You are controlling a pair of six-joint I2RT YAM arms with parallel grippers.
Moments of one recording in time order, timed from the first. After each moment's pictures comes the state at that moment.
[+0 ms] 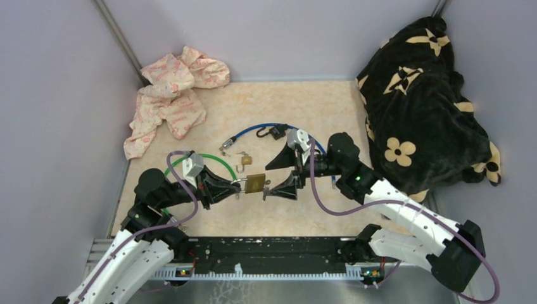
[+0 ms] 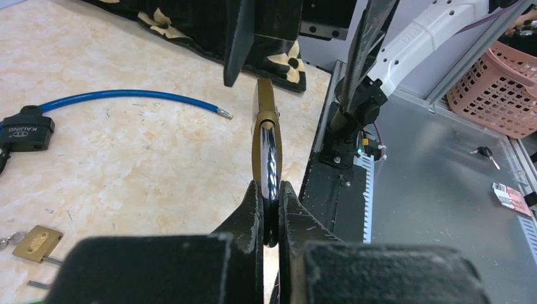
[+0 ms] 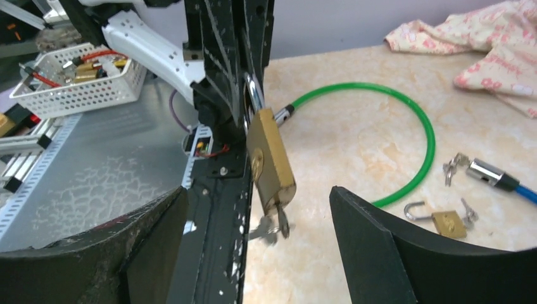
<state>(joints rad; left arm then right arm) -0.57 0.44 0.55 -0.07 0.72 -0.29 0.75 1.02 0.77 0.24 -0.88 0.15</state>
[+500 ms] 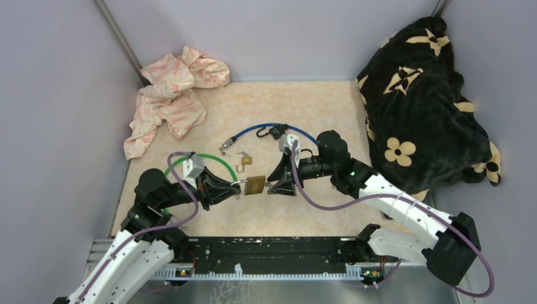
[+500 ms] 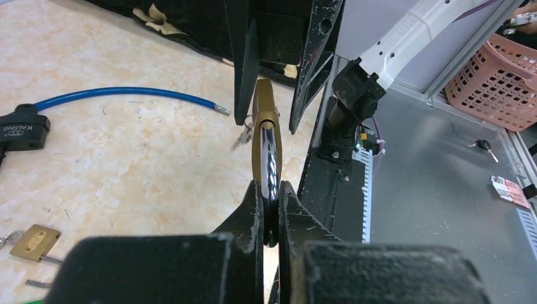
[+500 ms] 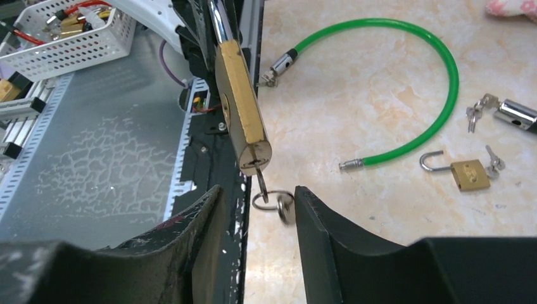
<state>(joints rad) -0.56 0.44 0.54 -0.09 0.75 -0.26 0.75 1.05 0.80 -0.05 -0.87 -0.02</state>
